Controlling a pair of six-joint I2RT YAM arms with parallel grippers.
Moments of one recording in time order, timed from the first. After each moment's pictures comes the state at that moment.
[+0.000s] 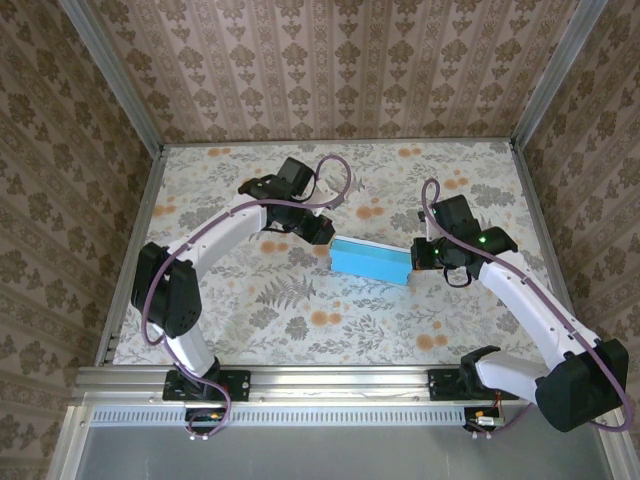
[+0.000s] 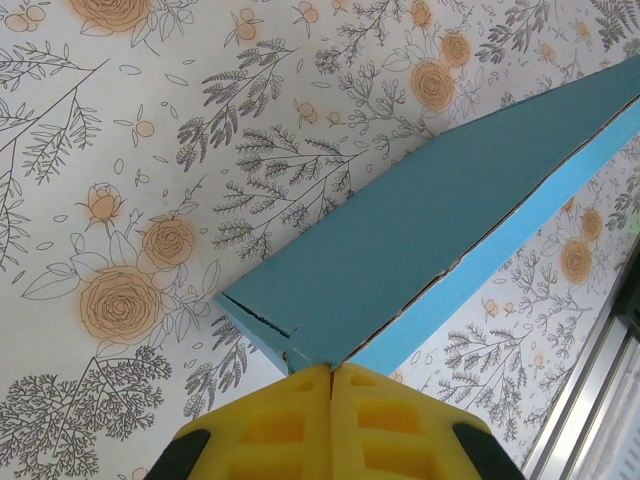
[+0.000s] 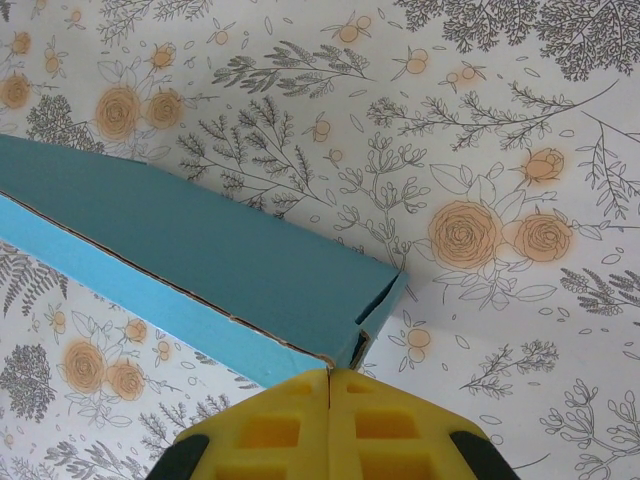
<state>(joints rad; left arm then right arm) -0.65 1.73 1.46 -0.82 0.49 0.06 0.31 1.14 0.97 -0.86 -0.13 0.30</state>
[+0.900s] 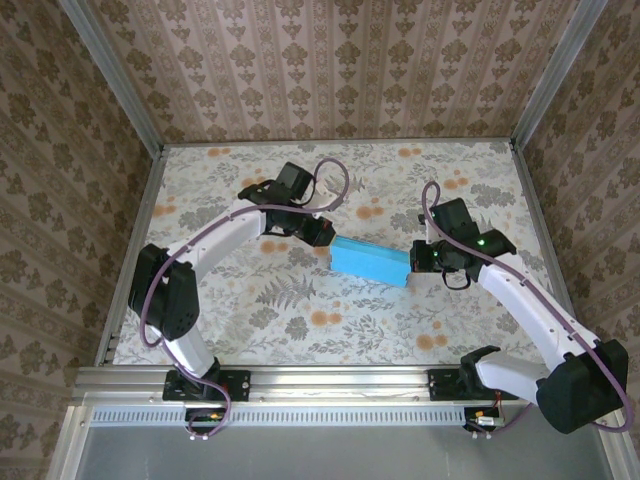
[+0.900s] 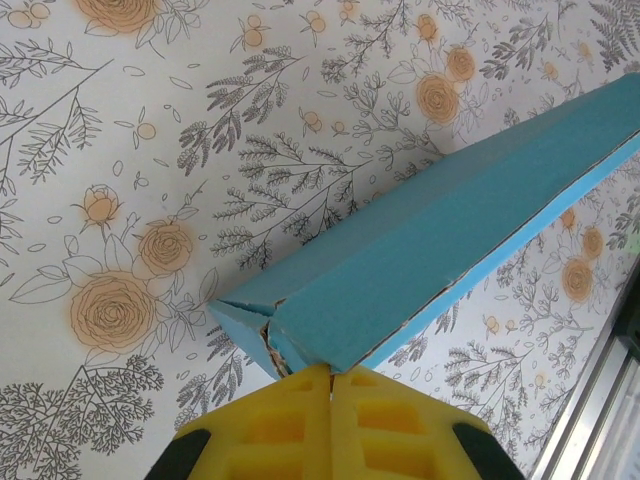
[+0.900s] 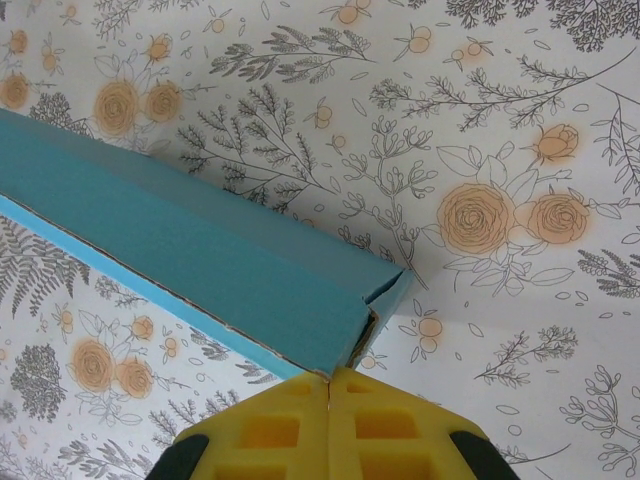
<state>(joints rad) -0.65 1.71 1.39 -0.74 0.49 0.01 0.32 1.13 0.94 -0.85 -0.13 0.34</state>
